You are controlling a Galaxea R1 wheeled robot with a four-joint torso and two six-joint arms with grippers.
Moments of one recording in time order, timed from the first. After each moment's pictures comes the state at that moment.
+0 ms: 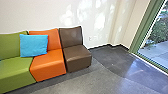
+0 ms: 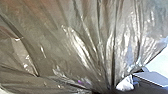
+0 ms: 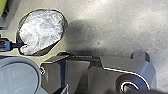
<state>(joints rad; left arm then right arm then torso) 1.06 2.83 -2.48 -0.26 0.37 0.04 -1.09 2.33 -1.73 0.25 -0.38 -0.01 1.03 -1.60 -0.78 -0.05</state>
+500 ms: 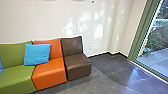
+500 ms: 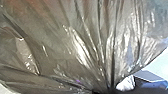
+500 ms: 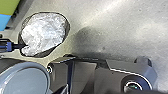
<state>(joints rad) 1.13 2.83 -2.48 -0.26 0.35 0.05 -1.13 2.35 -1.75 0.25 -0.38 -0.04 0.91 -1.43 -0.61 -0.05</state>
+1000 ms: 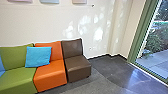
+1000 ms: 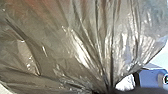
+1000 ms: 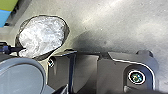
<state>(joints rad) 1.22 2.82 -2.49 -0.26 0.27 0.10 -1.19 2.41 -1.82 0.25 -0.36 -0.08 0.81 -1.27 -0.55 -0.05</state>
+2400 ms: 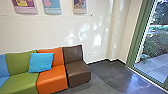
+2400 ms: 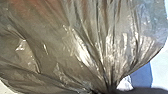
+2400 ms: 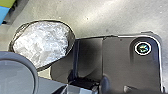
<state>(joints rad) 1.38 2.90 -2.53 -0.25 0.18 0.16 -1.35 2.56 -2.01 0.23 -0.24 -0.12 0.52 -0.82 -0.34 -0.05</state>
